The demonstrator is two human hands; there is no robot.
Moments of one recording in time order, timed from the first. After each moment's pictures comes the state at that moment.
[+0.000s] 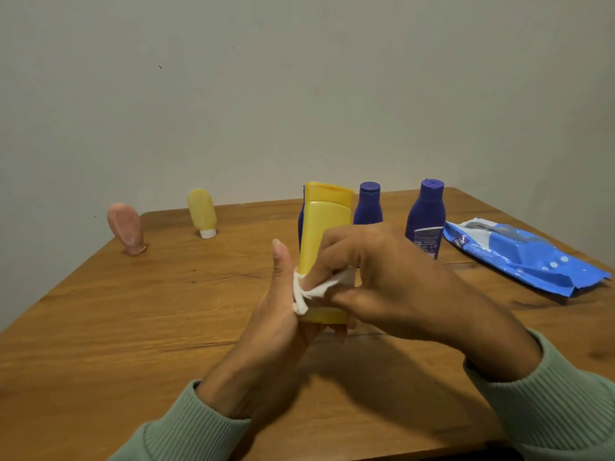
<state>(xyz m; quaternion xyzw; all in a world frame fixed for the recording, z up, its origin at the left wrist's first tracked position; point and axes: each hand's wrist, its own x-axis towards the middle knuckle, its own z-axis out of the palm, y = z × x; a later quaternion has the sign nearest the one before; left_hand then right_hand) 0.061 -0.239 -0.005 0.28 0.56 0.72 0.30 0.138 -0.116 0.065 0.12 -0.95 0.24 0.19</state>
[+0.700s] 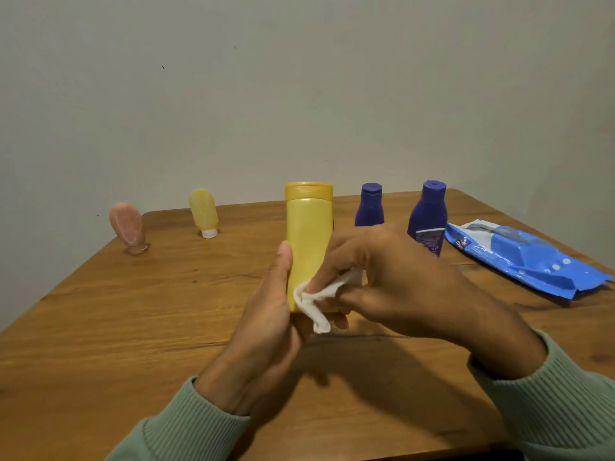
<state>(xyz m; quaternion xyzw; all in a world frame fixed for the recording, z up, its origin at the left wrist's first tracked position) 0.059 -0.237 0.000 0.14 0.47 0.81 0.32 0.137 -0.113 0.065 0.10 -0.95 0.23 0.17</state>
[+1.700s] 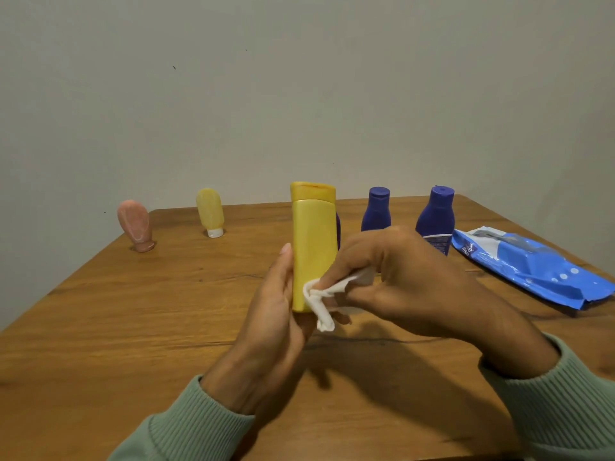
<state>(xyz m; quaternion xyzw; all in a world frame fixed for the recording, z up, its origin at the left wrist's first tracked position) 0.056 -0.236 0.002 0.15 0.42 0.83 0.32 0.136 -0.108 0.064 0.10 -0.94 0.29 0.16</state>
